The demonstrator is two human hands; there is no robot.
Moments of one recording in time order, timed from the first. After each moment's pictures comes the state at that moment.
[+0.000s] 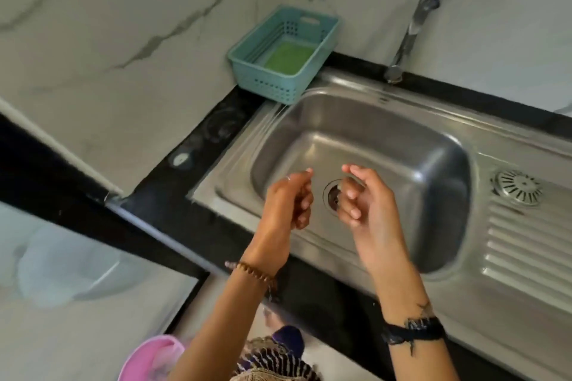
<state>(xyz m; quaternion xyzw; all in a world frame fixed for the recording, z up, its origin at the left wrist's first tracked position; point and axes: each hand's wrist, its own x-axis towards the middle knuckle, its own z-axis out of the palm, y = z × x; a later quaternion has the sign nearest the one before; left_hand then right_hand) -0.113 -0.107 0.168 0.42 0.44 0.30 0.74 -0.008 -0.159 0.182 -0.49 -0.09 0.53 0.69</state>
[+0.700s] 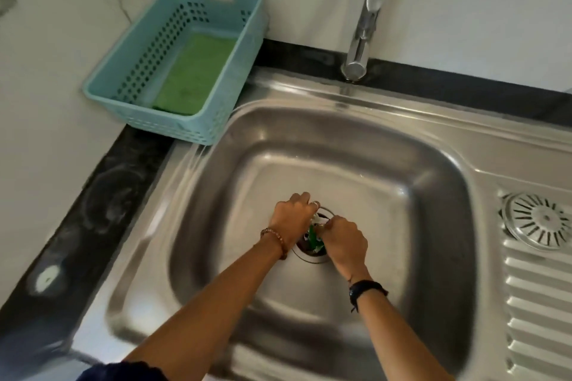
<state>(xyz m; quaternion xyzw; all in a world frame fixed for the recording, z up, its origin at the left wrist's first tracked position) 0.048 0.034 -0.034 0.96 0.25 -0.11 0.10 0.116 -0.063 -0.034 -0.91 -0.25 0.30 0.14</state>
